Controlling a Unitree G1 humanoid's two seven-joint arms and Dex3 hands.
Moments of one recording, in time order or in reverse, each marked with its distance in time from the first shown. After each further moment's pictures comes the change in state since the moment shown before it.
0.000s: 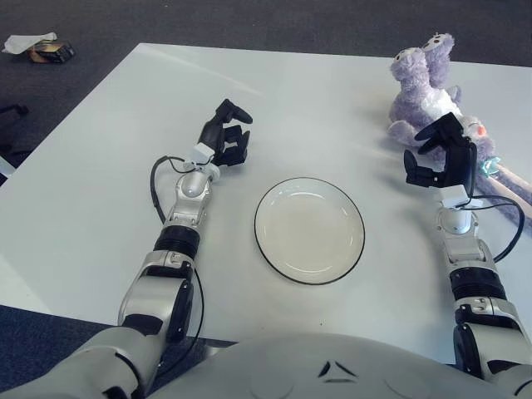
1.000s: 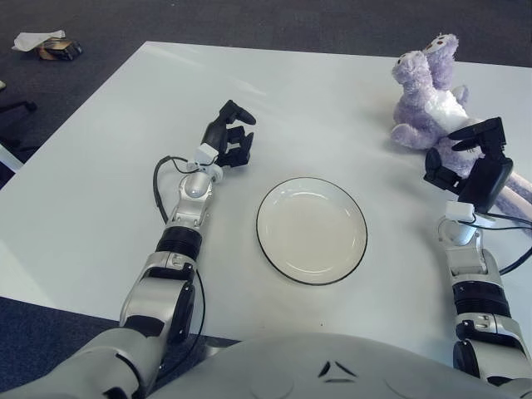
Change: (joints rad) left arm 0.015 -0.008 -0.010 -0.038 0.015 0.024 0.013; right arm 0.095 0.022 -0.063 -0.181 -0.133 0.032 -0.296
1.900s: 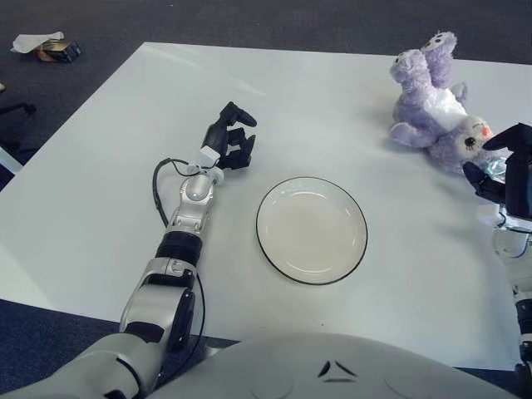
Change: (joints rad) left arm 0.028 -0.018 -0.012 -0.057 0.016 0.035 0.026; right arm 0.101 -0.299 -0.032 0.012 -0.237 0.284 0.075
